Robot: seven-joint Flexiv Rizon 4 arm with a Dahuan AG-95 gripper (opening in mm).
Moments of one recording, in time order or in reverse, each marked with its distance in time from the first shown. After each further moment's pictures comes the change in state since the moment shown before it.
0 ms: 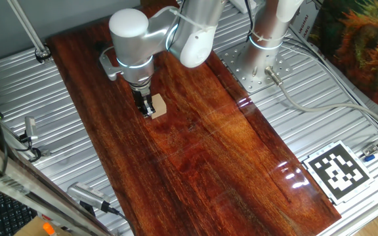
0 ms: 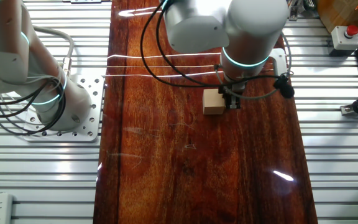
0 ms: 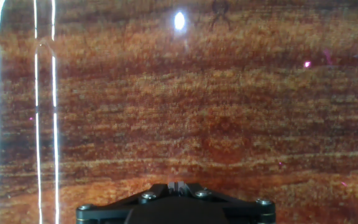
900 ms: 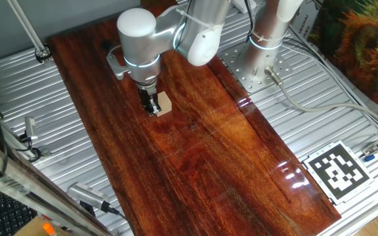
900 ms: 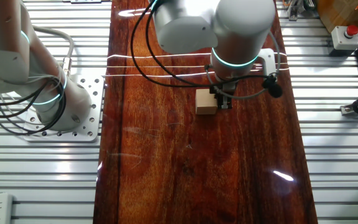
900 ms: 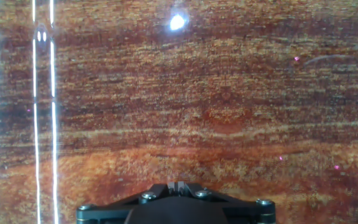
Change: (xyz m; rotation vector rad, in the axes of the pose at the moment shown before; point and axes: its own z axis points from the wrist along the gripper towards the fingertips) arm 0.023 0.001 0.005 0.007 -0.001 -0.004
